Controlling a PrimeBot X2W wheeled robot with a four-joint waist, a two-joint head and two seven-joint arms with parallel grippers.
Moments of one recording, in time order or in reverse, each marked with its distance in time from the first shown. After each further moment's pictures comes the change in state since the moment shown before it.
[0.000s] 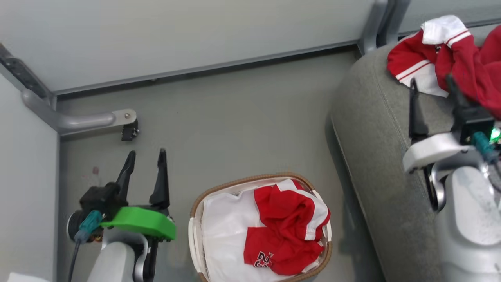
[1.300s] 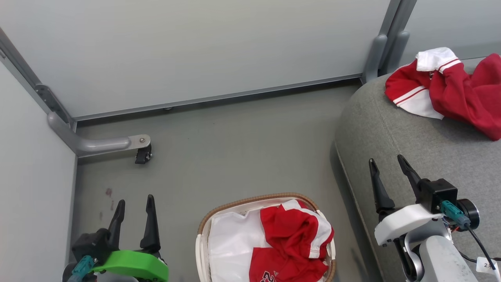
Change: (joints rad) left arm 0.197 -0.023 0.091 -0.037 0.001 0.001 0.000; right arm 0.289 0.005 0.197 -0.023 0.253 0.000 0.000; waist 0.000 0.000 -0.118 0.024
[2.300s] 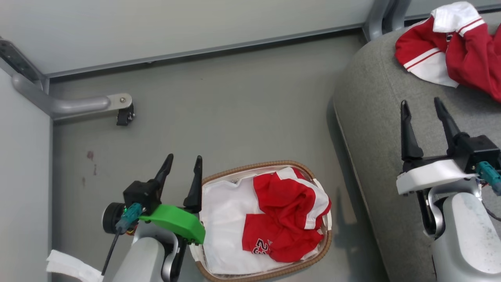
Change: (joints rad) left arm -0.239 -0.001 -0.214 0.134 0.021 -0.004 0.000; right arm -0.126 0.000 -0.112 -0.119 -0.062 0.000 0.000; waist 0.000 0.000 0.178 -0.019
